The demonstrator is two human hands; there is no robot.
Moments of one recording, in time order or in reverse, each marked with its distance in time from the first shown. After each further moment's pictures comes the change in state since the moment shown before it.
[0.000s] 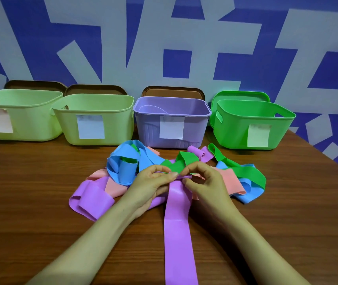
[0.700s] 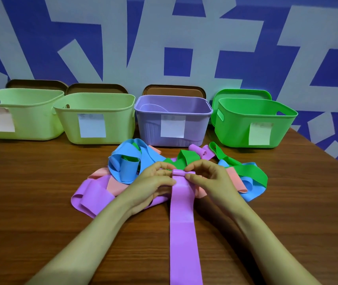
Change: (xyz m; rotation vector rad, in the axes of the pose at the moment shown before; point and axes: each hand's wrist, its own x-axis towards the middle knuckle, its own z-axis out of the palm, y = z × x) left_hand -0.003 0.009 -0.005 0.130 -0.143 -0.039; right_hand 0.008 -0.005 -0.013 0.035 -0.063 0.088
